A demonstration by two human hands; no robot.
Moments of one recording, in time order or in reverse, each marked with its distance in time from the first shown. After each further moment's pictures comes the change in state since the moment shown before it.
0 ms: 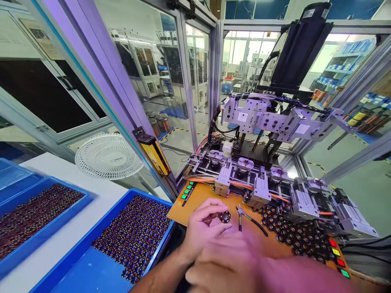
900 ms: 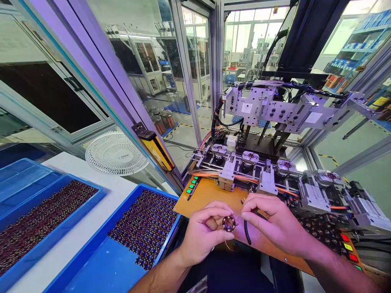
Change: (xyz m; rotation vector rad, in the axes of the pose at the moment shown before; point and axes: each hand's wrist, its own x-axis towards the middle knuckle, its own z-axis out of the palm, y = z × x) left_hand -0.010 0.021 0.003 -0.207 -0.115 -0.125; right_hand -0.032 0.058 -0.045 0.248 0.061 0.355
